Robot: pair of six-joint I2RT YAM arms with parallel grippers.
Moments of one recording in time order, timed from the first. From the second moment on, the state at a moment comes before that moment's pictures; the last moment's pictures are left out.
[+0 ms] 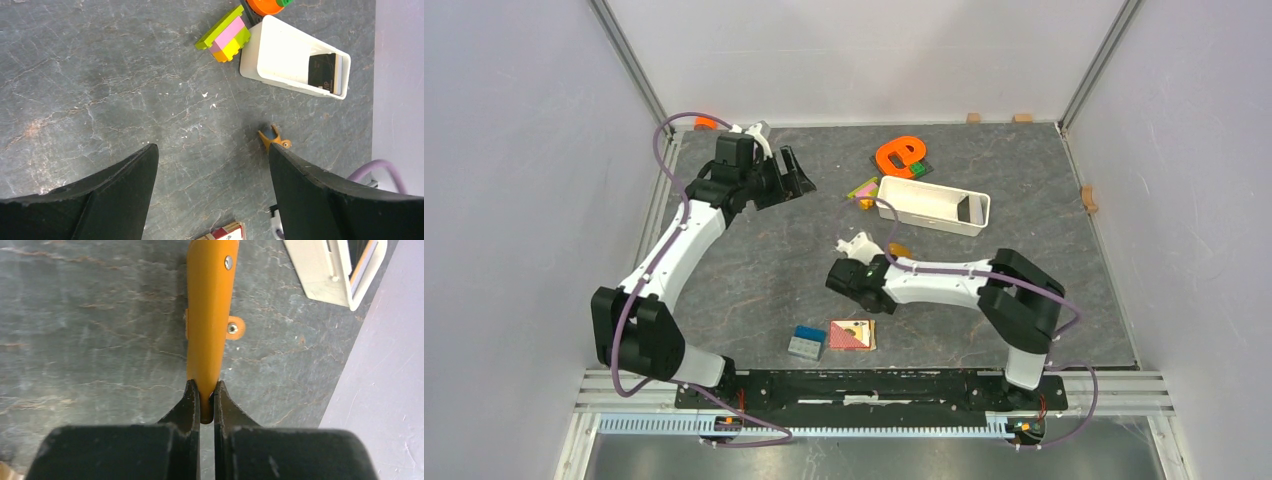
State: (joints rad) left arm -0.25 1.43 1.24 -0.47 0.26 -0.49; right arm 1.08 1.79 1.16 -0.83 0.83 0.39
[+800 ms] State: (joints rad) left arm -0.18 1.40 1.18 -0.45 0.29 -0.49; right arm 1.13 1.52 1.16 -0.74 0.57 0.36
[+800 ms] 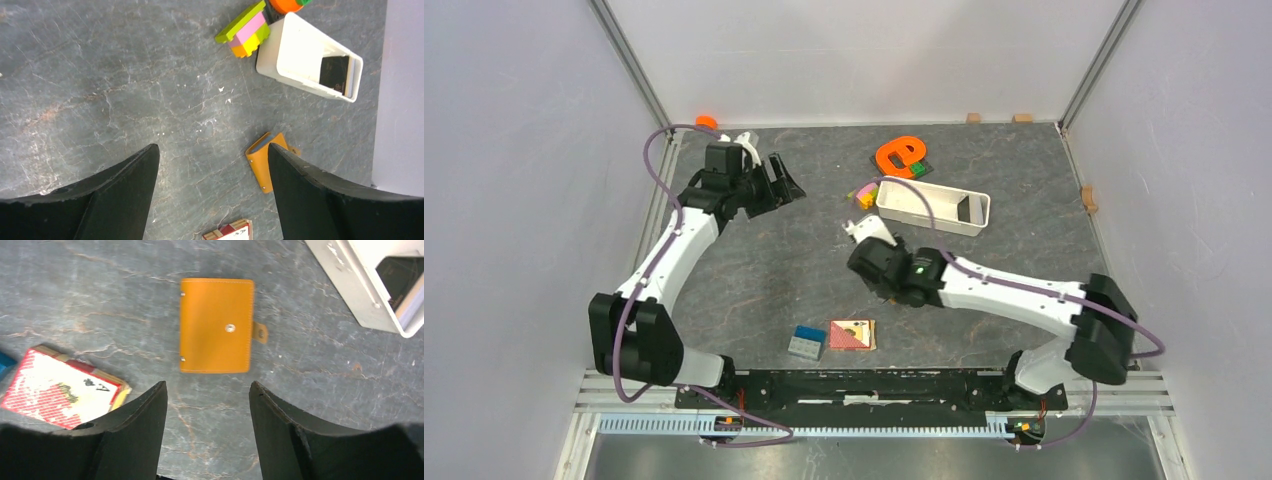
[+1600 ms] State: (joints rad) left arm -0.64 1.82 1.14 -0.45 0.41 -0.49; right arm 0.67 1.51 0.94 -0.49 0.16 0.05
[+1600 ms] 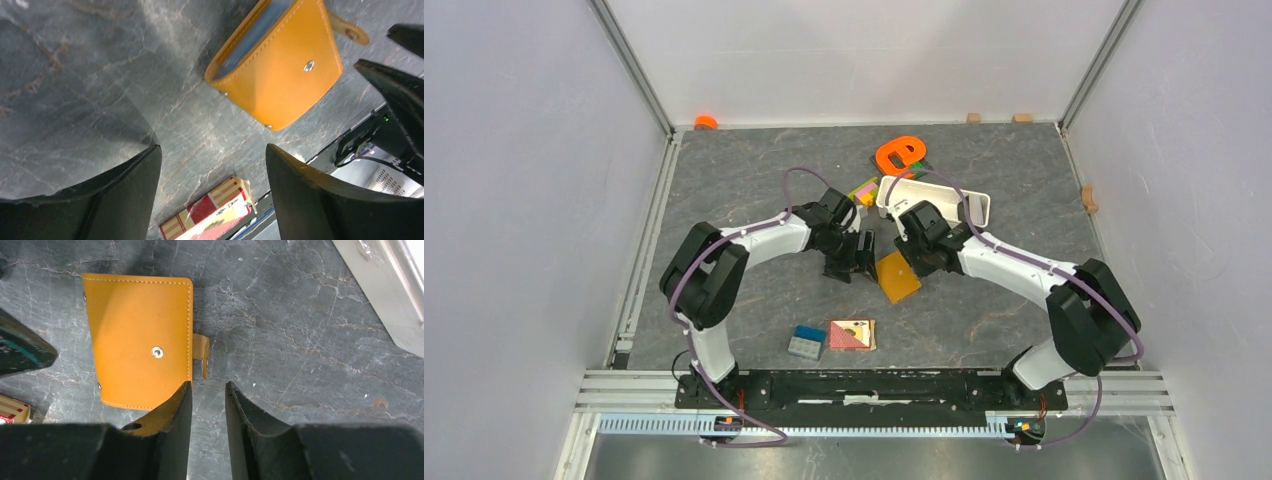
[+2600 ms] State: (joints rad) left arm -0.66 1.91 1.21 -0.36 0.39 -0.56; right arm 0.63 1.57 0.96 -0.43 0.07 0.03
